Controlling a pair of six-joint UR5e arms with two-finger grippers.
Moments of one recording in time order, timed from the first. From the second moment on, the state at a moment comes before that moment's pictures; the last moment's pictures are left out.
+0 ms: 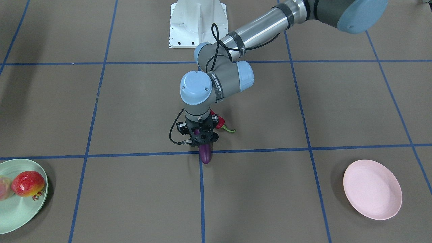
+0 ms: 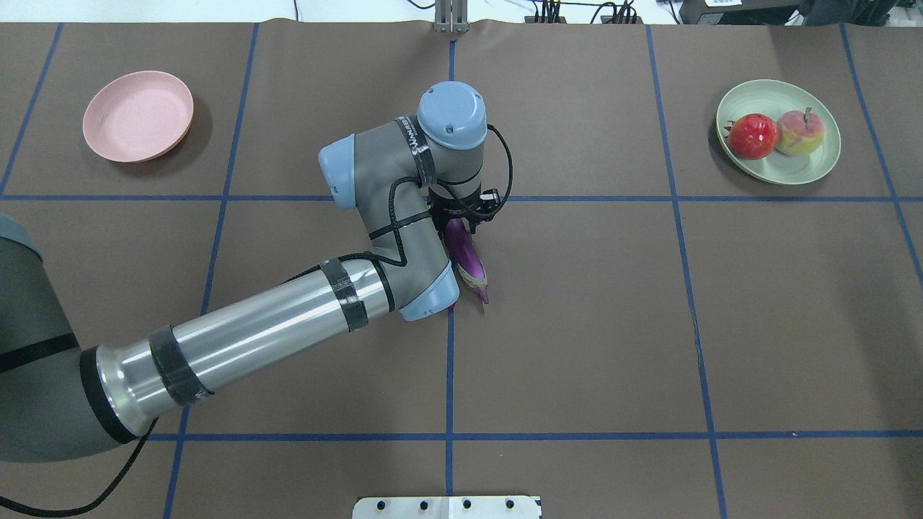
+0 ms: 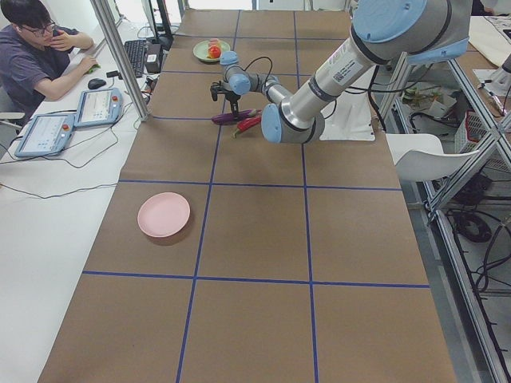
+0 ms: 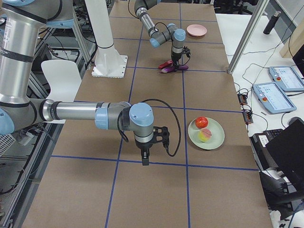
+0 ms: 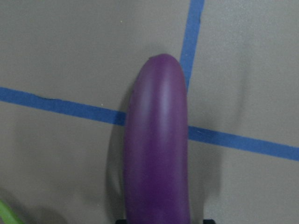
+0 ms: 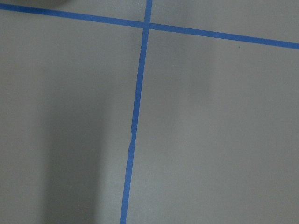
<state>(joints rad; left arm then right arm) -0.58 -2.66 -1.00 -1.78 -1.98 -1.34 1.61 -1.87 1.91 -1.60 2.28 -0.13</state>
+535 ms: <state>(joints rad) -0.59 -2.66 -1.00 -1.77 -1.98 -1.34 1.61 -1.87 1.91 -1.60 2.28 -0.13</state>
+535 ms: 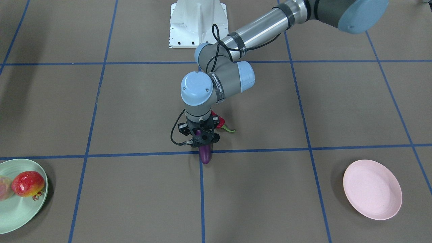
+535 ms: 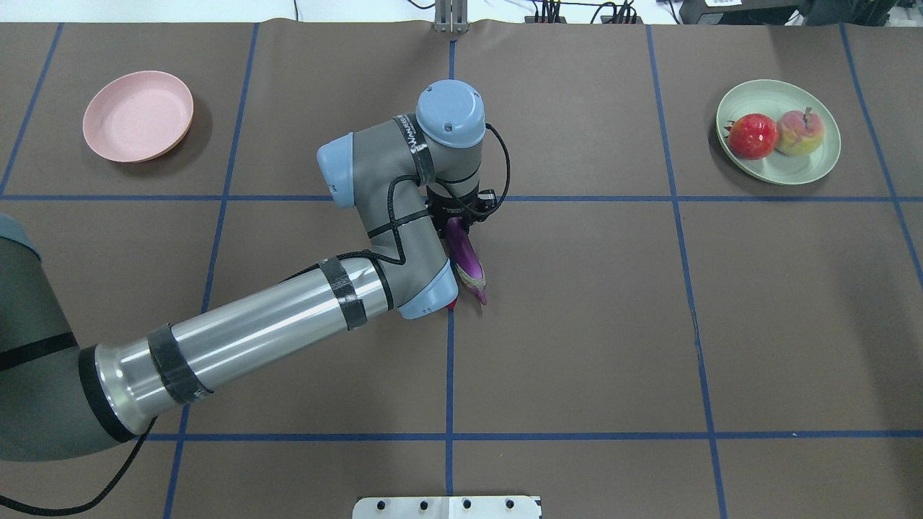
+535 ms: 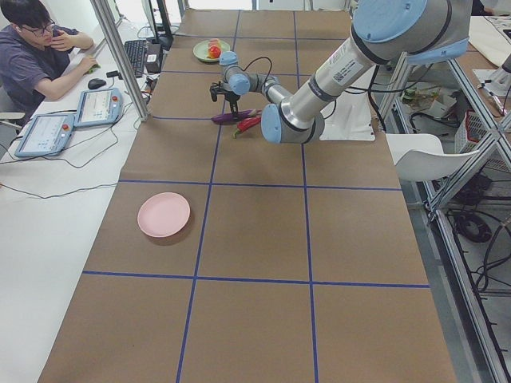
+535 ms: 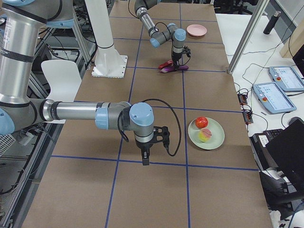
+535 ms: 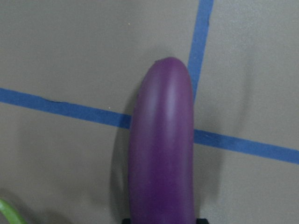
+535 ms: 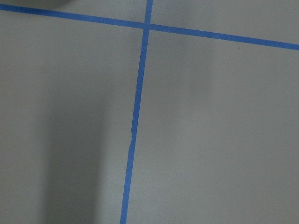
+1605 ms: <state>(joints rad) -0.87 -2.58 -1.04 -1.72 -2.17 -0.70 1.61 -1.87 1.91 -1.60 2.28 -0.13</state>
